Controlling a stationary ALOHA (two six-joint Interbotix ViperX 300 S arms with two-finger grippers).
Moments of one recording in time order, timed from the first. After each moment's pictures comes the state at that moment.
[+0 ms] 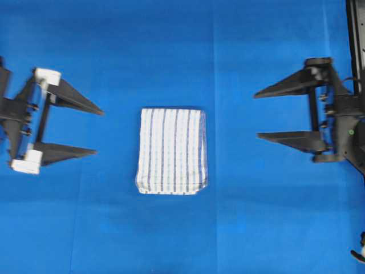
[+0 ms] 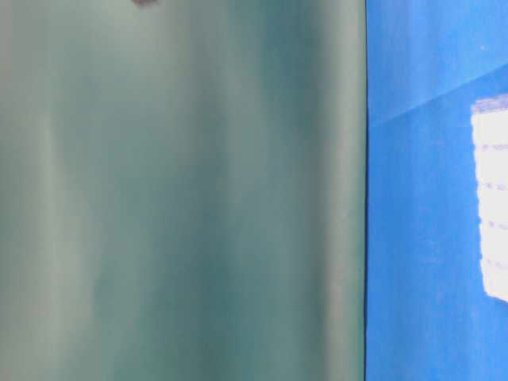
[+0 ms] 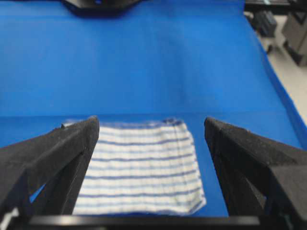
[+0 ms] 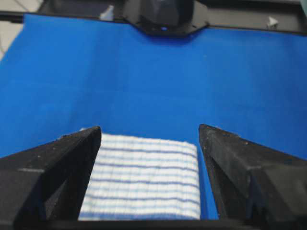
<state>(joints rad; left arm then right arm) -0.14 -0.67 1.07 -0.16 -0.20 0.10 0.11 -0.80 1.06 0.76 -0.14 -0.63</state>
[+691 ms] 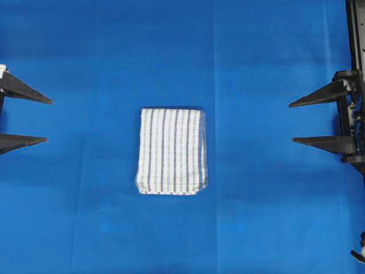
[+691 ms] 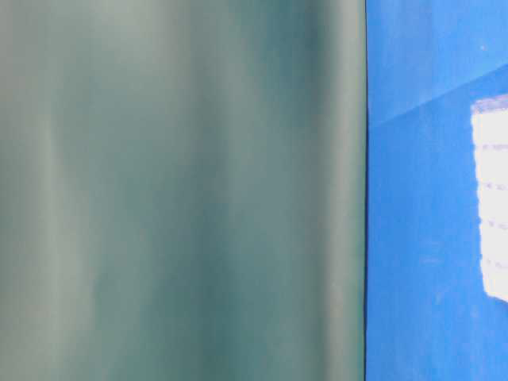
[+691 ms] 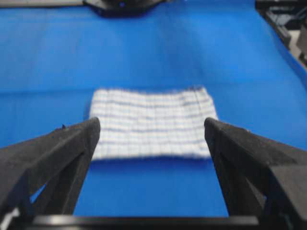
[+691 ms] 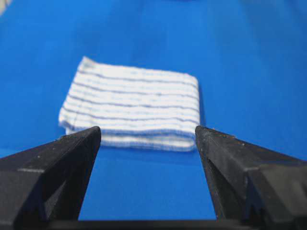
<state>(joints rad) -0.10 -1.07 1.40 -0.16 -0.19 0.16 0.10 -1.07 1.37 0.76 -0.14 -0.64</state>
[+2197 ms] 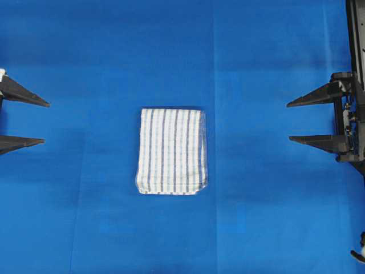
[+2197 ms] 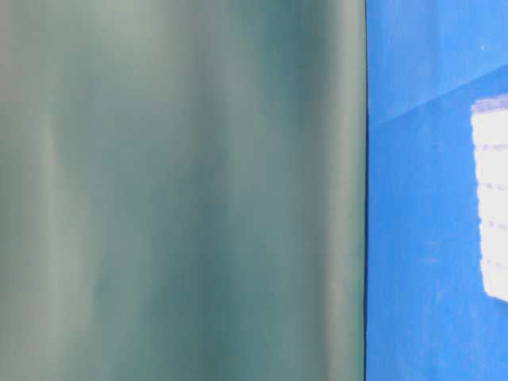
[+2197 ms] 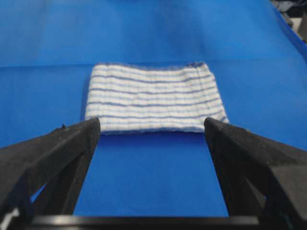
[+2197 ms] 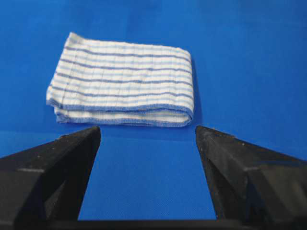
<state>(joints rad) -0.10 -1.10 1.45 -0.16 -0.20 0.16 0.10 -1.03 1.41 0.78 -0.18 -0.64</state>
